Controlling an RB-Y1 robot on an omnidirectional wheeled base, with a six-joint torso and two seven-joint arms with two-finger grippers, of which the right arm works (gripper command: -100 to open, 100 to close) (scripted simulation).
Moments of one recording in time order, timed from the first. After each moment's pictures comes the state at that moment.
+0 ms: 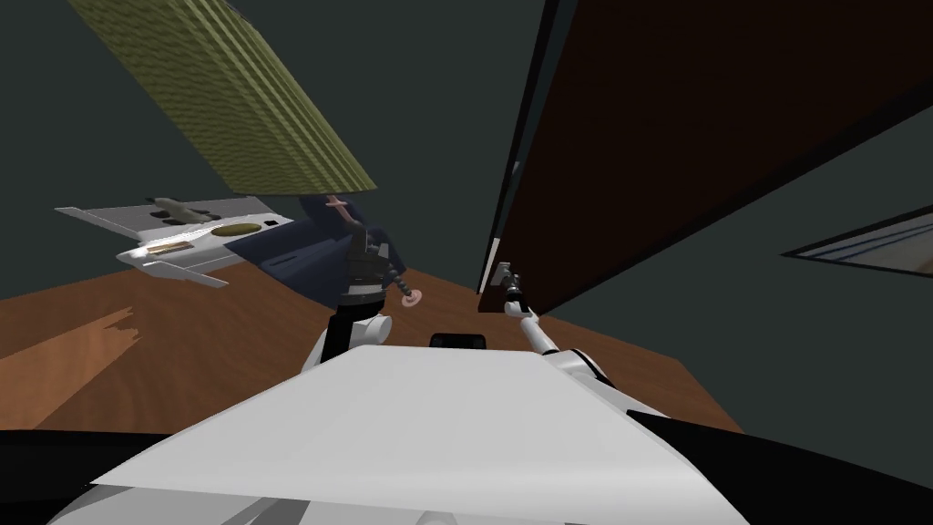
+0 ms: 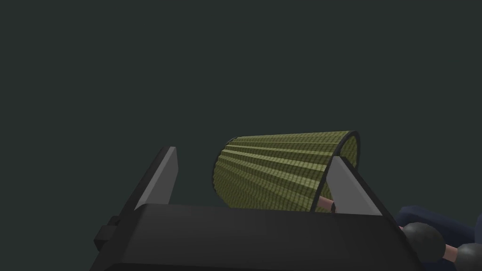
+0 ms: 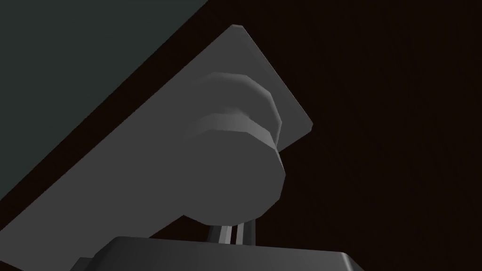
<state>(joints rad) -0.25 -0.34 0.16 -0.89 -0.57 -0.54 -0.55</state>
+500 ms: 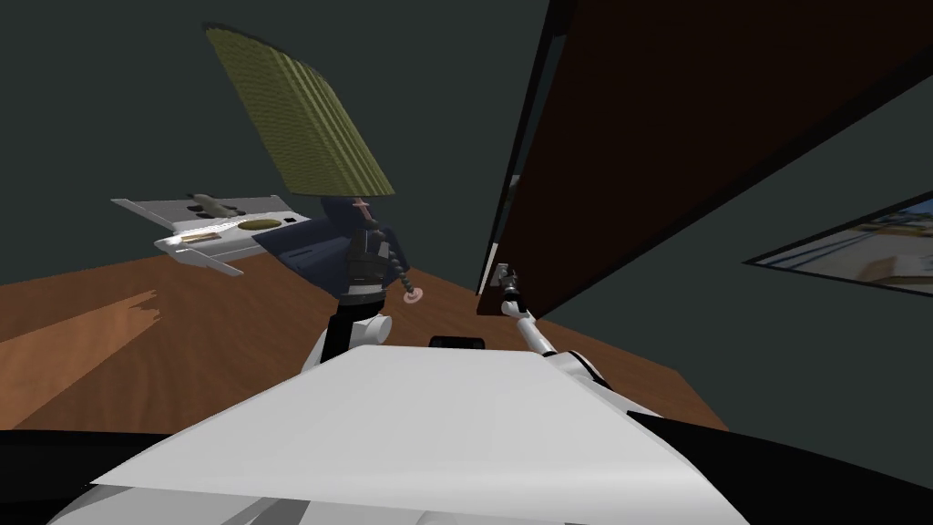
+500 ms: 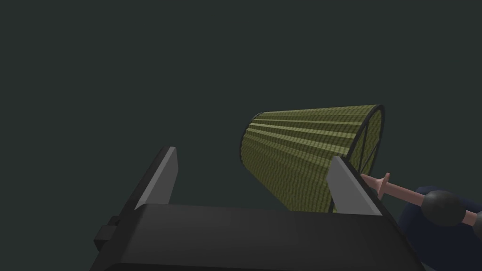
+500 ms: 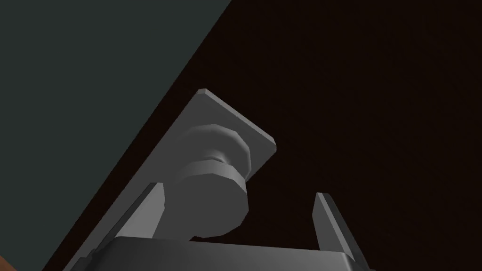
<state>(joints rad) -0.23 -0.32 0.17 -0.95 -0.67 -0.51 -0.66</state>
